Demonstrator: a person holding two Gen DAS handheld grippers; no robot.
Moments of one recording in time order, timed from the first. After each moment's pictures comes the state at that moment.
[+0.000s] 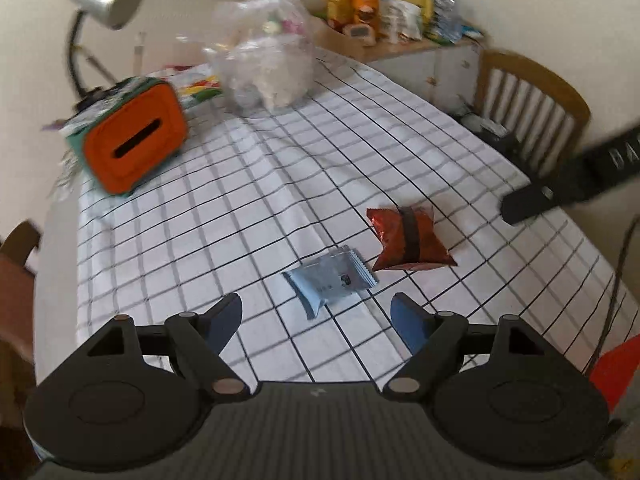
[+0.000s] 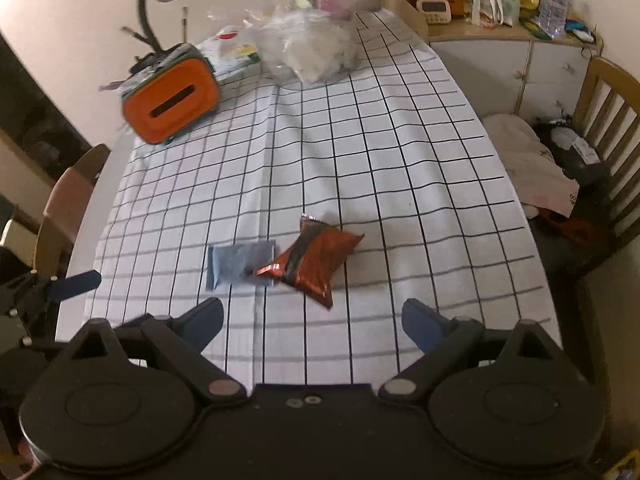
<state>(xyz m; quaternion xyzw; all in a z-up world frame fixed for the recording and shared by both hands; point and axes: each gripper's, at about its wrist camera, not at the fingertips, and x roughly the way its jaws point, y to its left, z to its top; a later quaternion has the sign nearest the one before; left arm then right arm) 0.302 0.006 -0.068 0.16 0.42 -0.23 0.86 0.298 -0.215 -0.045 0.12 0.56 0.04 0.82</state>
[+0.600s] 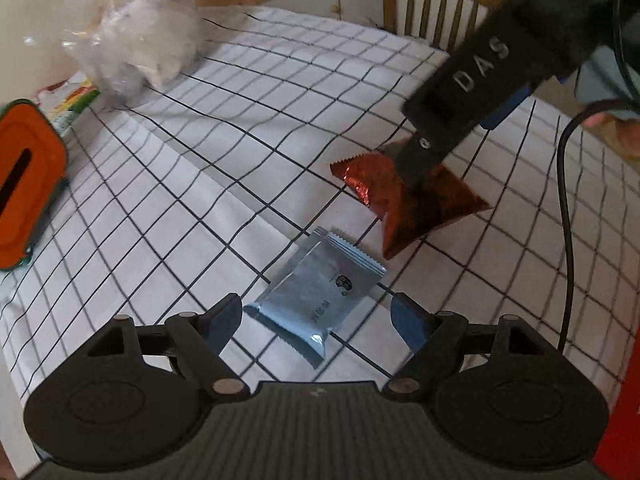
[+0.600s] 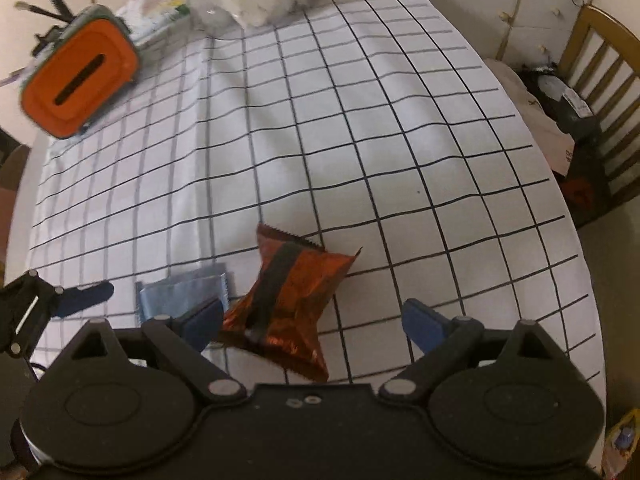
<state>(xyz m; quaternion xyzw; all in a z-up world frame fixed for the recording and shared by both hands) 0.376 -0.025 -0.155 0.27 0.44 -0.35 0.78 0.381 -0.198 -0.135 0.12 0.62 -0.04 0.77</state>
